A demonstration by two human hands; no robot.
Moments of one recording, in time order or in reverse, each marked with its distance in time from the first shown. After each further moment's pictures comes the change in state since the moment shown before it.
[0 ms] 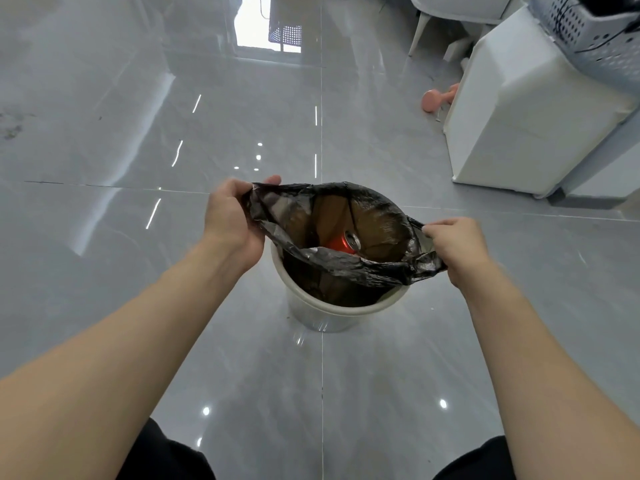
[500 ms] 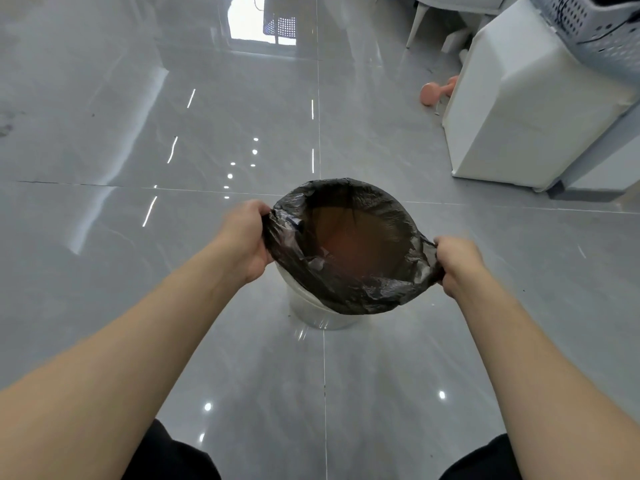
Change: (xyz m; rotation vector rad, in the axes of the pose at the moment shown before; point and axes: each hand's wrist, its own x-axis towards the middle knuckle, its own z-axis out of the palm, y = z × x) left_hand -0.006 -0.010 -0.001 0.317 0.093 -0.238; right_hand 0.004 0.020 0.009 0.195 -0.008 0.269
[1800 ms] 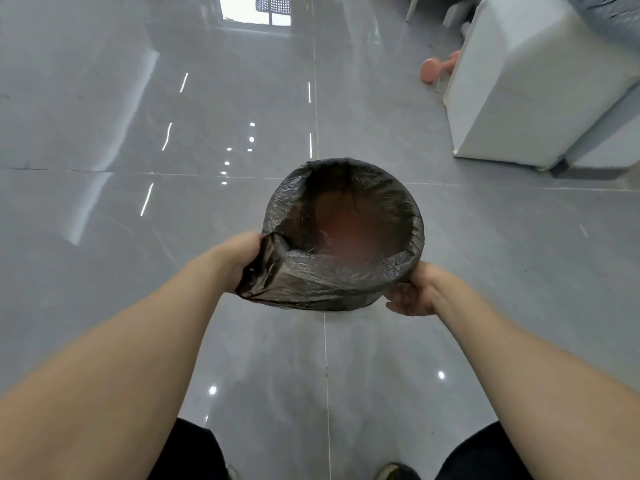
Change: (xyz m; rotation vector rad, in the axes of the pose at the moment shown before) left_hand 0.048 -0.049 -0.053 0.609 0.025 -0.336; right_hand 0.005 0.068 0.020 -0.096 -0.379 0.504
